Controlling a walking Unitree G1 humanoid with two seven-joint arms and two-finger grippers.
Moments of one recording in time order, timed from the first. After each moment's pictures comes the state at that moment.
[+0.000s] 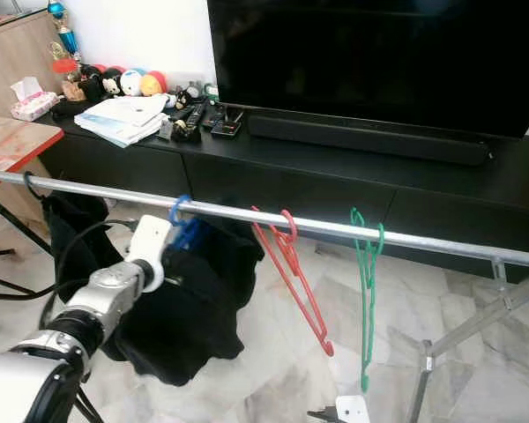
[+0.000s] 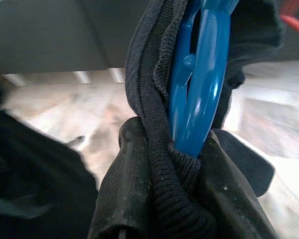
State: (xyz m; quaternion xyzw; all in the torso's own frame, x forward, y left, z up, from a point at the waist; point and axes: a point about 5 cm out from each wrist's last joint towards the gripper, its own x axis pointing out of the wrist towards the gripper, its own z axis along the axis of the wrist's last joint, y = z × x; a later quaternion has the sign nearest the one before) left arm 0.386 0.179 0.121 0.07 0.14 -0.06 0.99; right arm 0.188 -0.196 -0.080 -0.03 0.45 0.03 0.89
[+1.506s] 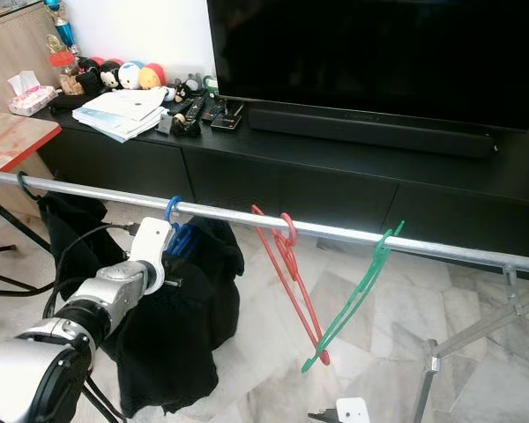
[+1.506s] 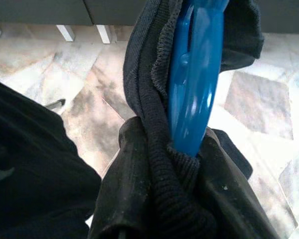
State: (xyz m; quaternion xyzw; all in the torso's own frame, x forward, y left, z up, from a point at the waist) left arm 0.380 0.160 0.101 0.03 0.23 -0.06 0.97; right arm 0.185 -0.196 -0.081 -0.03 0.46 0.03 0.89
